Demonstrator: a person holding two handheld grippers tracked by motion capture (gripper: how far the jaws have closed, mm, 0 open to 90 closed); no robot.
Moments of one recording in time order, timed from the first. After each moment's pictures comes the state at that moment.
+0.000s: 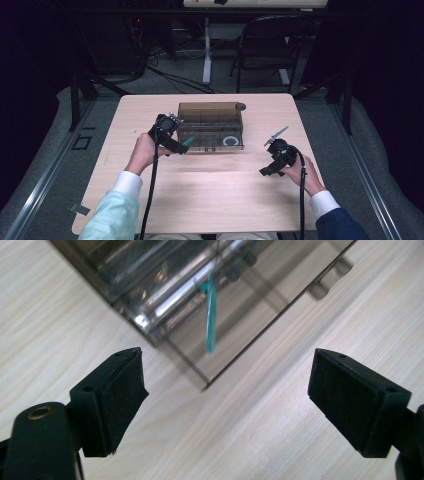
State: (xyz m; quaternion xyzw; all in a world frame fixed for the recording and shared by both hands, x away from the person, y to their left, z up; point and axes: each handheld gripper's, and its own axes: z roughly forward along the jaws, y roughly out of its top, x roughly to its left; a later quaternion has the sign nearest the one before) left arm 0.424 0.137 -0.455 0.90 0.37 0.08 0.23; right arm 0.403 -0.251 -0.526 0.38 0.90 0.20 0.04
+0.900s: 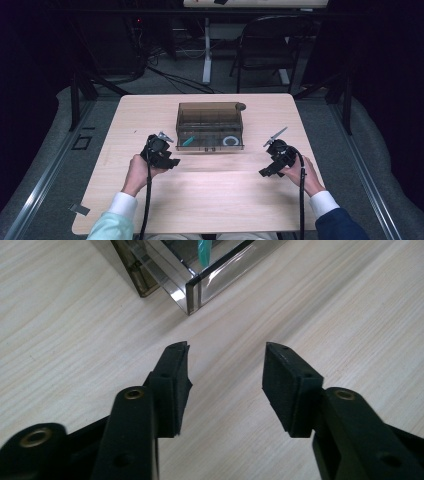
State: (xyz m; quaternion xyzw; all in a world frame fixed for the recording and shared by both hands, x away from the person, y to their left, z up) left arm 0.387 0.158 -0.499 0.88 0.39 0.09 0.27; right arm 0.403 -0.250 -0.527 0.37 0.91 0.19 0.03
